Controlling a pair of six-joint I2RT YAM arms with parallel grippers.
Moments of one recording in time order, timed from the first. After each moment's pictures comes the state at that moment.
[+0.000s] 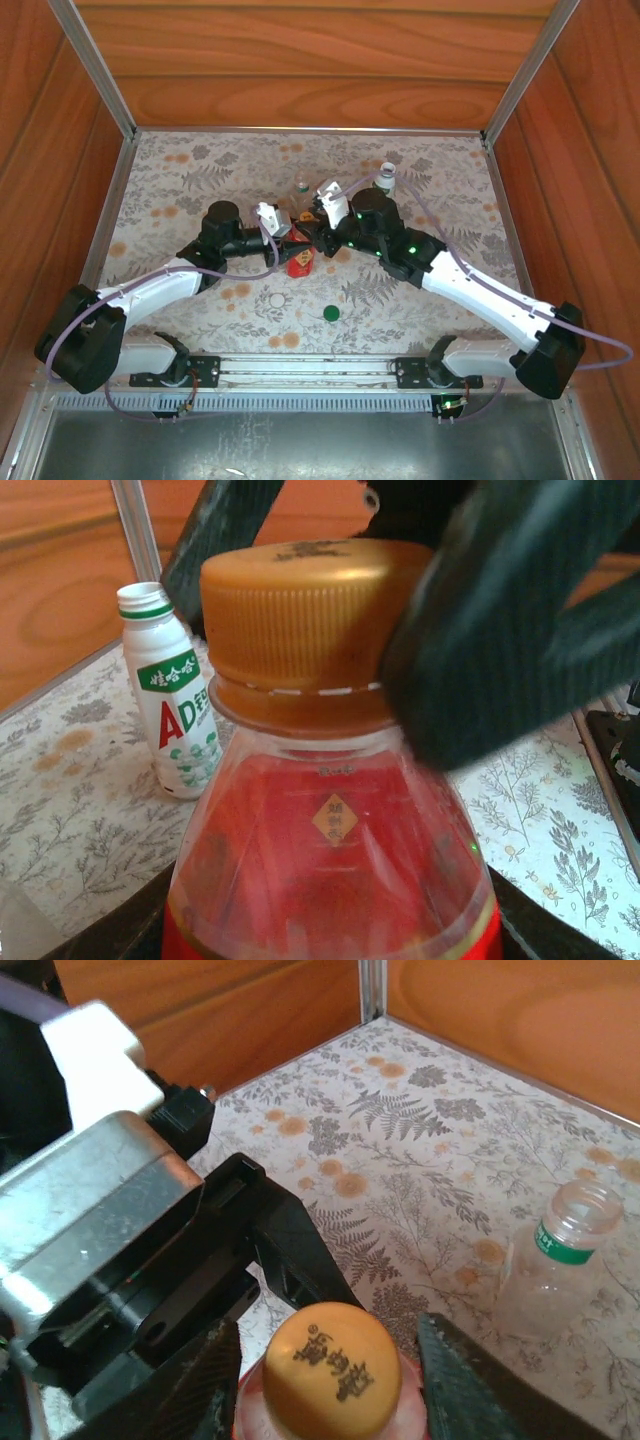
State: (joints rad) left arm -0.59 1.28 0.60 0.45 0.74 0.16; right arm 0.89 1.22 1.03 -0.21 -0.15 0.04
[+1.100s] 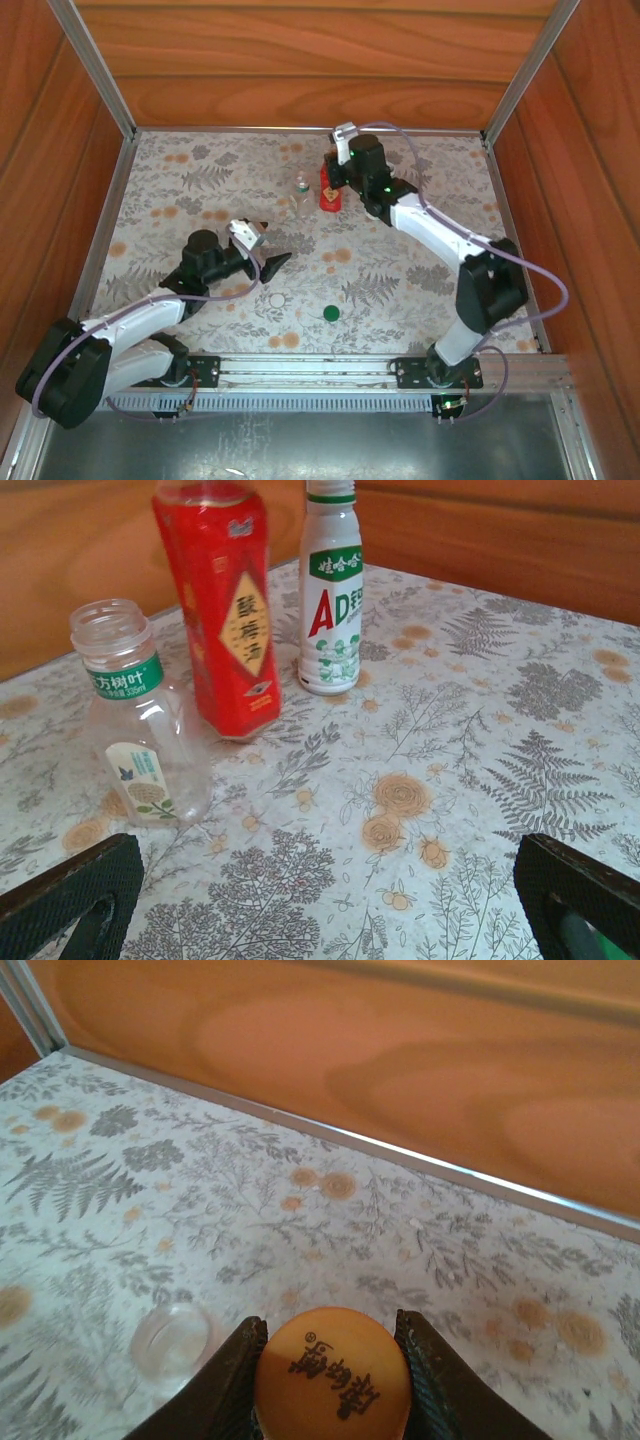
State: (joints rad) left arm -0.53 1.08 0.32 0.52 0.43 0.08; right arm 0.59 1.69 1.33 -0.06 0.10 -0.01
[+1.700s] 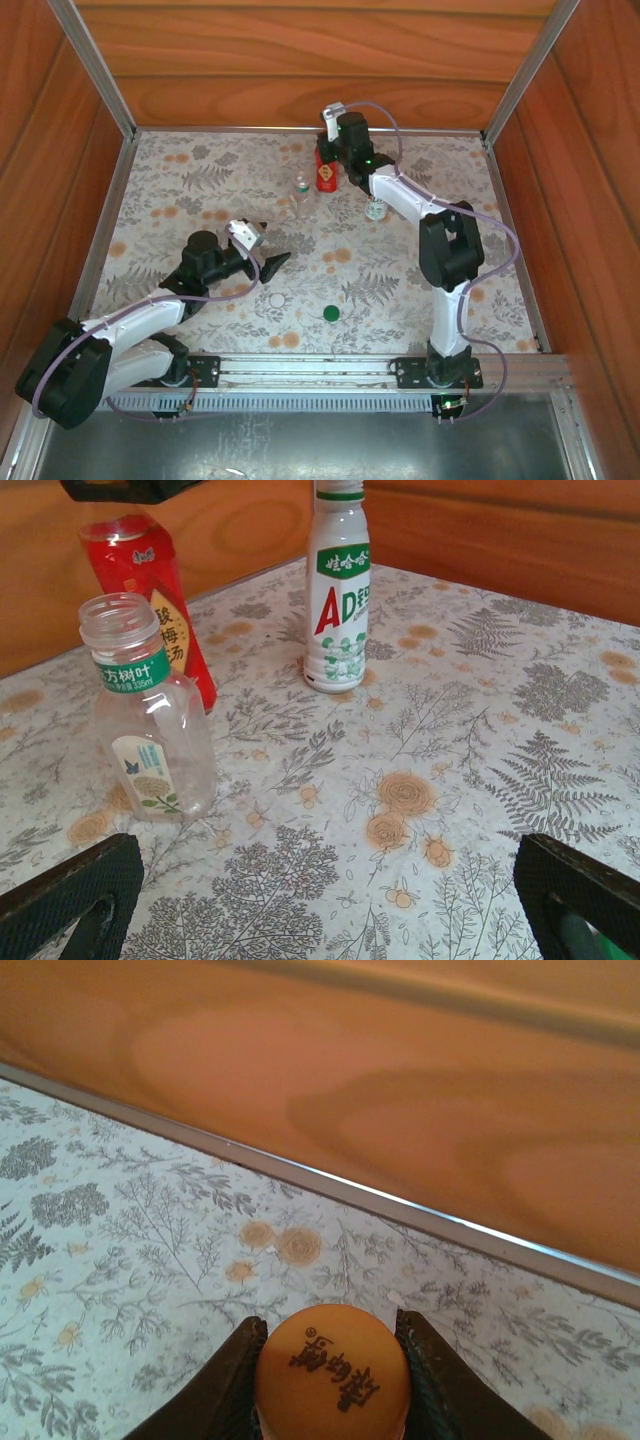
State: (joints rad) left arm -0.53 1.08 0.32 0.53 0.42 0.07; right arm 0.52 2.04 1.66 -0.03 0.06 -0.04
